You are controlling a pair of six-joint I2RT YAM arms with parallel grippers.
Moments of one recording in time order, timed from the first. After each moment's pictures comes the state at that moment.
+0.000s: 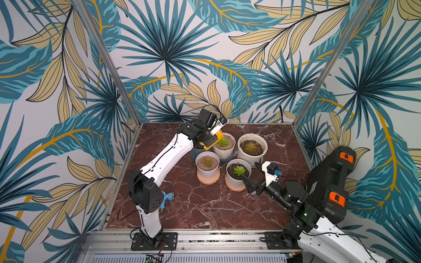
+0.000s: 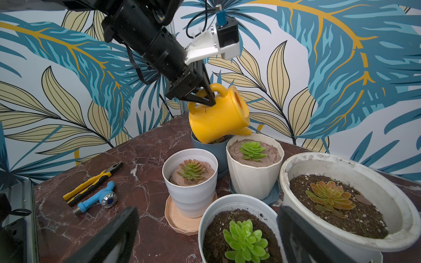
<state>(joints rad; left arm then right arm) -0.58 1.83 1.89 -0.88 -0.14 0.41 0.69 0.55 0.41 0.13 0.03 0.07</state>
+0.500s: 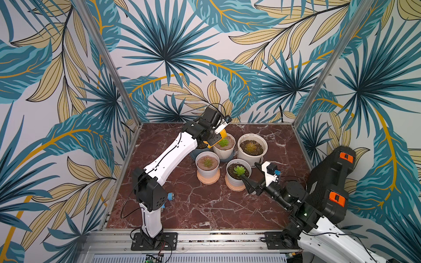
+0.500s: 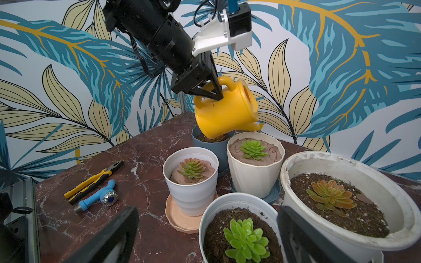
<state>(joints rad) -0.63 1.86 1.99 -0.91 -0.18 0.43 0.69 0.55 0.41 0.12 0.02 0.07</state>
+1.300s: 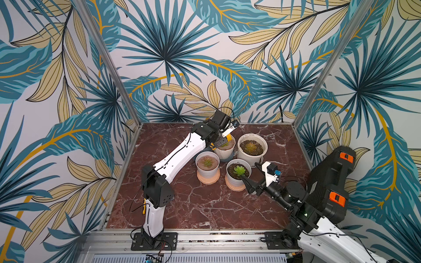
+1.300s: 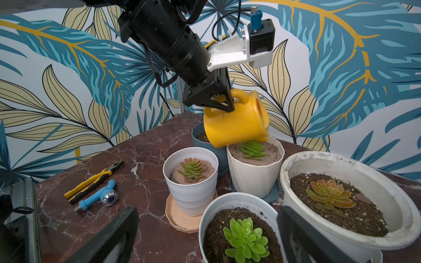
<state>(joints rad) -0.69 1.95 2.05 -0.94 -0.23 0.46 0.69 0.54 0.41 0.12 0.02 0.07</state>
